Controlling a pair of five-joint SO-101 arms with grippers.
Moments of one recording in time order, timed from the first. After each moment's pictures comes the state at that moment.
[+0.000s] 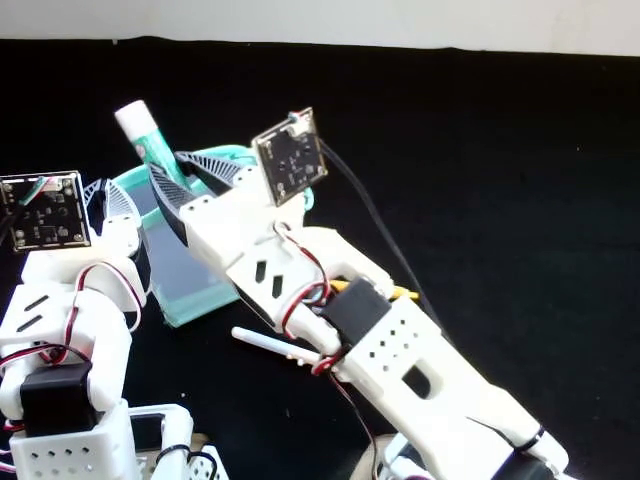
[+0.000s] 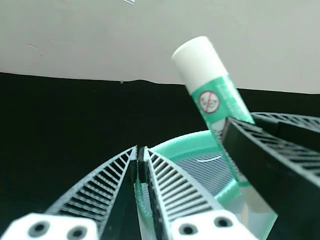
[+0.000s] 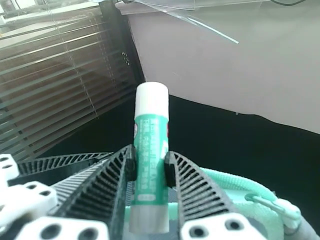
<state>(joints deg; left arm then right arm) -13.1 -66.2 44.8 59.0 3.1 -51.2 -31.6 28.1 17.5 -14.0</state>
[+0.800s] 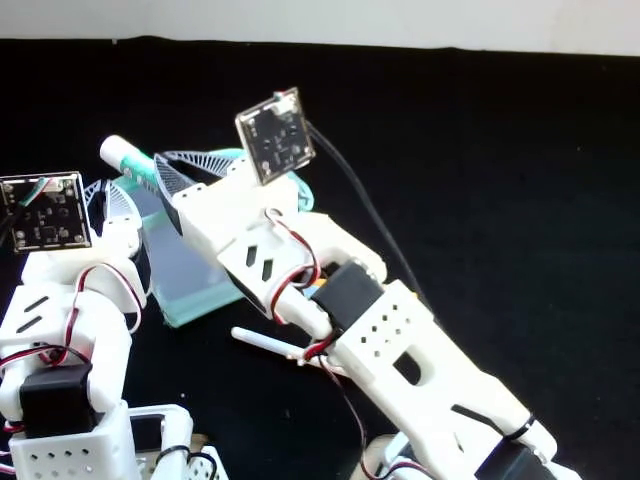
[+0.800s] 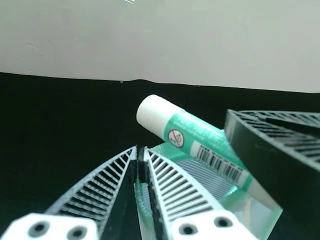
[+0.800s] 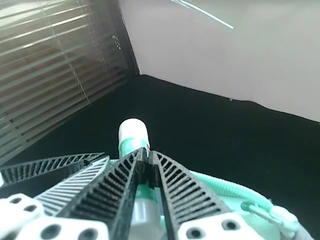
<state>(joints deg) -13.1 -66.2 44.8 59.4 3.1 -50.6 -27.9 19.3 26.8 -14.1</state>
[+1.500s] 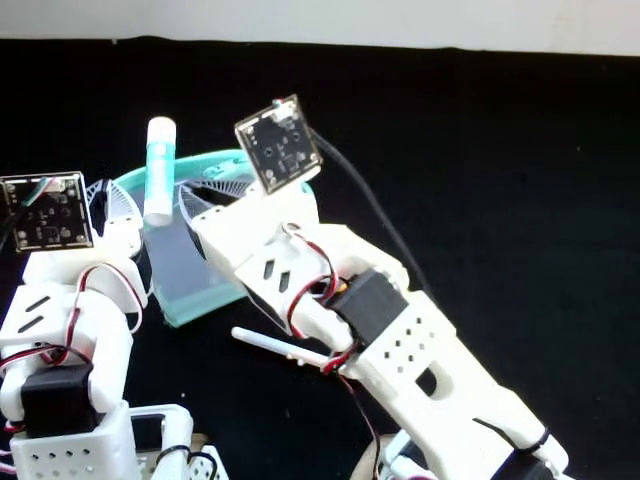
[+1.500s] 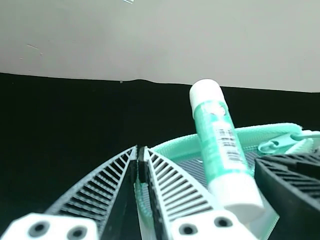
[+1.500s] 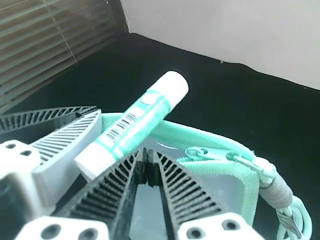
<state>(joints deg) -13.1 -66.2 44.8 59.4 3.1 -50.5 -31.7 19.3 41.0 -11.5</state>
